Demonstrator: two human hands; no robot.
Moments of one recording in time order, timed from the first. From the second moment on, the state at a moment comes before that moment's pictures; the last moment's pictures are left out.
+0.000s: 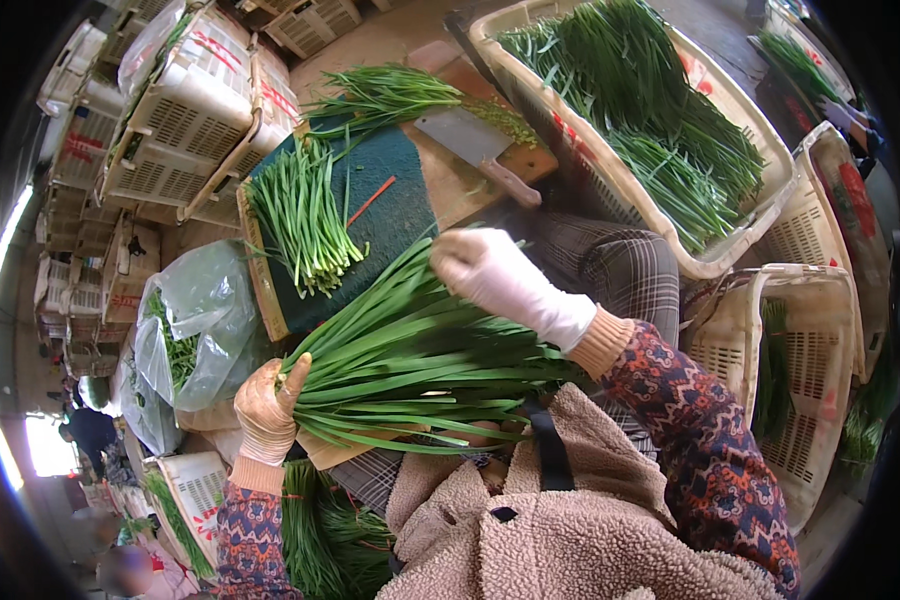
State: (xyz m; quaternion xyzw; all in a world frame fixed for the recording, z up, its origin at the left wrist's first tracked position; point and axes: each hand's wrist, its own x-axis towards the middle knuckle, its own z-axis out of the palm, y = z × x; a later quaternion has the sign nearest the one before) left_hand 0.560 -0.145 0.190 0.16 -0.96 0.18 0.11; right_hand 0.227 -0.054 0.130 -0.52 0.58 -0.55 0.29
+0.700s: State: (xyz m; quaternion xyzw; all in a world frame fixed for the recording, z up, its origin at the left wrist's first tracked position) left_hand 0.346 -0.104 0.153 0.39 -0.86 -0.31 -0.01; right_hand 0.253 -0.057 0.099 -0.16 0.34 -0.79 0.48
